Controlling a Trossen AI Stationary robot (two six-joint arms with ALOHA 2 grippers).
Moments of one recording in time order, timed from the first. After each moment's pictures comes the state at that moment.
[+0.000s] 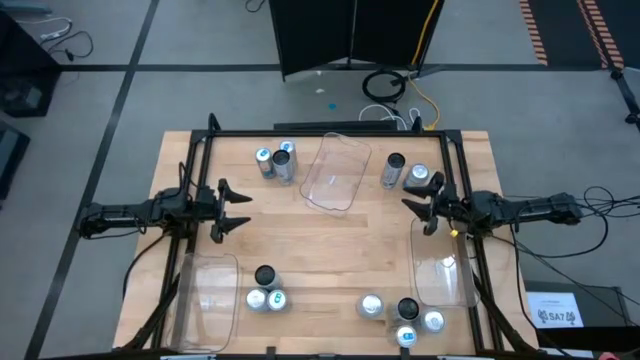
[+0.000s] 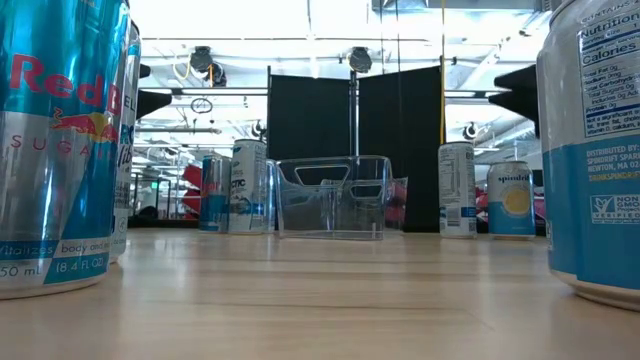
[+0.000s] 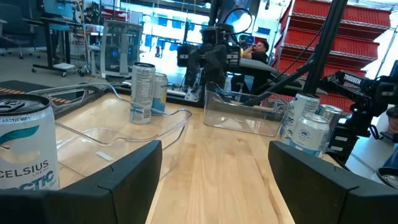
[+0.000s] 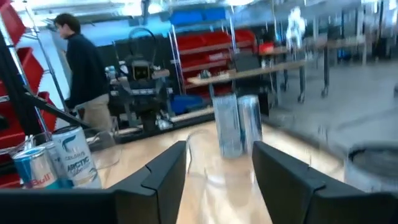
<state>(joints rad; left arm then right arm) 0.03 0.01 0.00 0.02 0.02 -0.15 0.11 0.09 0.01 0.20 0.39 0.12</state>
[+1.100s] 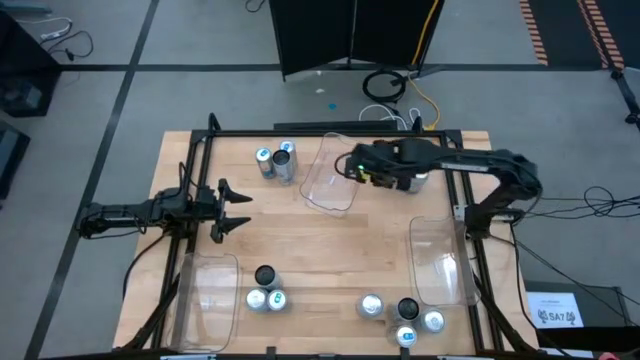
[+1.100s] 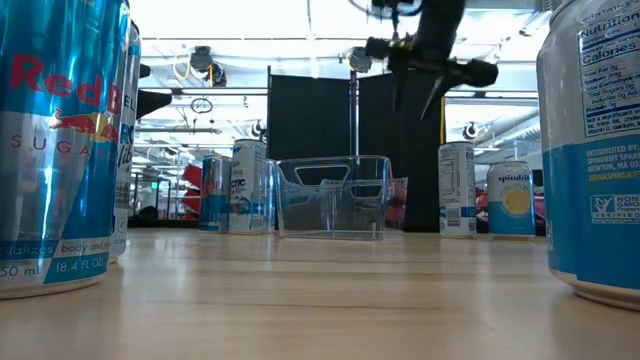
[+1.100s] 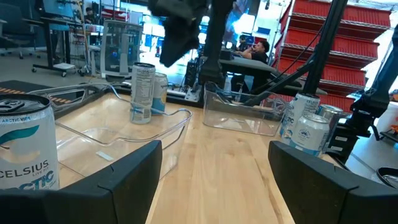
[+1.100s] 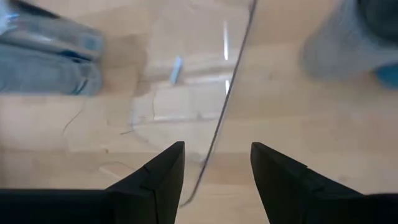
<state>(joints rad) 0.03 0.01 0.00 0.02 0.02 -0.15 -0.19 1.62 1.47 -1.08 0.20 1.51</state>
